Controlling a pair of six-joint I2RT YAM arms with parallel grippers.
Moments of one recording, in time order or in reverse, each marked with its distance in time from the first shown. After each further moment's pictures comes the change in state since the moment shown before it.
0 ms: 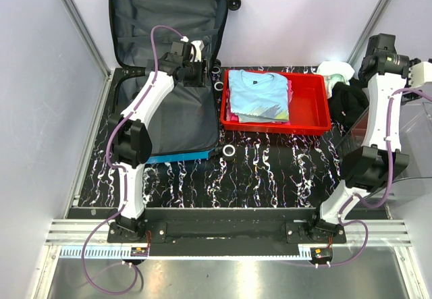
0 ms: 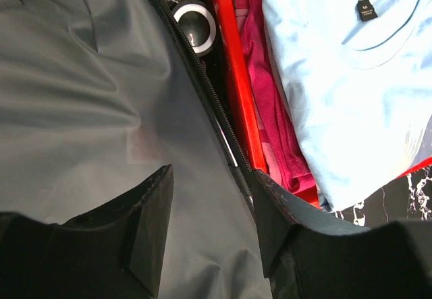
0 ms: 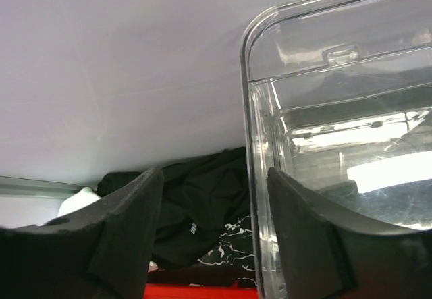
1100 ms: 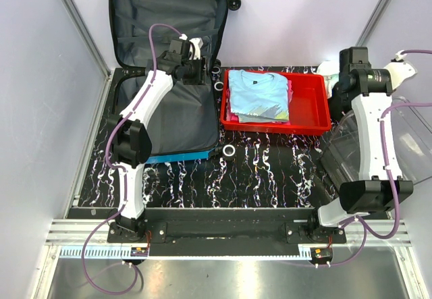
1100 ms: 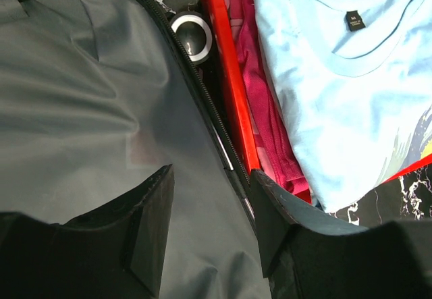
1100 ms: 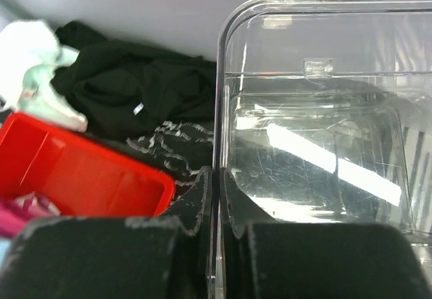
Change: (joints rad) left arm 0.004 0.000 0.023 0.000 0.007 -0.006; right arm 0.228 -0.254 -0.227 -0.034 -0.143 -0.341
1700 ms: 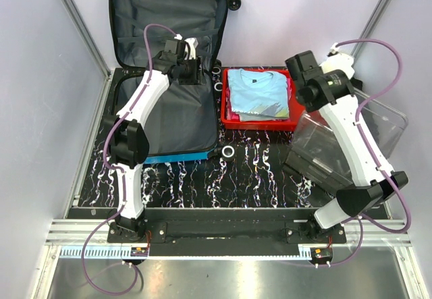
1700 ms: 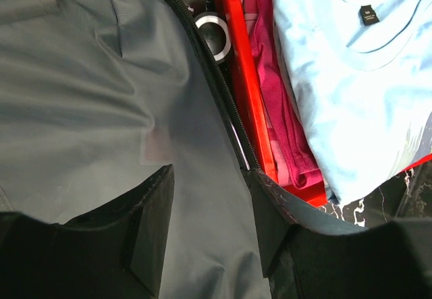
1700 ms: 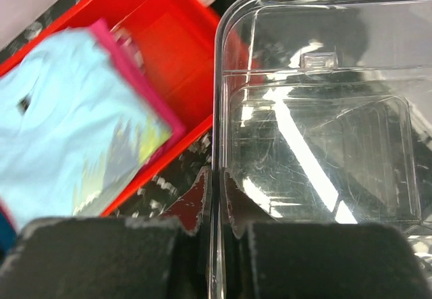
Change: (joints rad) left arm 0.029 -0.020 -0.031 0.001 0.000 0.000; right arm 0.420 0.013 0.040 -0.009 -0.101 -0.051
